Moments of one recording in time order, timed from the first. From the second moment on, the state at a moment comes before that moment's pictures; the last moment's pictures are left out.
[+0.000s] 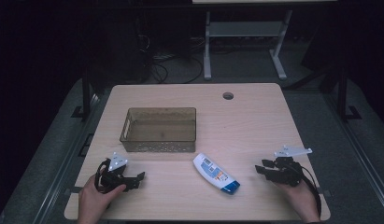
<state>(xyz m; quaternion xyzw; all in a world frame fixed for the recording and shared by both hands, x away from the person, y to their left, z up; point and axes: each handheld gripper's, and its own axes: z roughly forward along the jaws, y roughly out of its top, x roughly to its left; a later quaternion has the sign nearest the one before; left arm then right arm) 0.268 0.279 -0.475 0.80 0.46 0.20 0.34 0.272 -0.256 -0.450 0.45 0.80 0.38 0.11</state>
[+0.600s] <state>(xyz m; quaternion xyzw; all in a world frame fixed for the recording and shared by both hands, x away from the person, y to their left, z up) 0.268 0.279 -0.475 0.80 0.46 0.20 0.34 0.273 -0.221 -0.432 0.39 0.82 0.40 0.09</state>
